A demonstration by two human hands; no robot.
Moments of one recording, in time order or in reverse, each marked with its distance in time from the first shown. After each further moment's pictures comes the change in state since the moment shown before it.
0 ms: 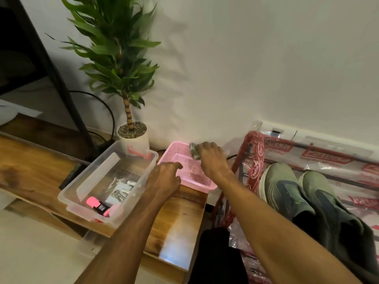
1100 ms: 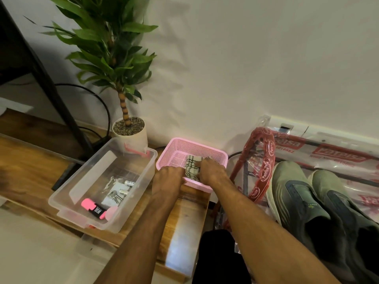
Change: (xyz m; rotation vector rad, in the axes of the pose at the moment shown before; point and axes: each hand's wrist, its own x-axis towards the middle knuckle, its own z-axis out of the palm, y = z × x) left_hand 0.014 0.003 0.029 0.218 -0.111 -0.023; right_hand 0.007 -0.004 0.039 0.117 -0.322 0.180
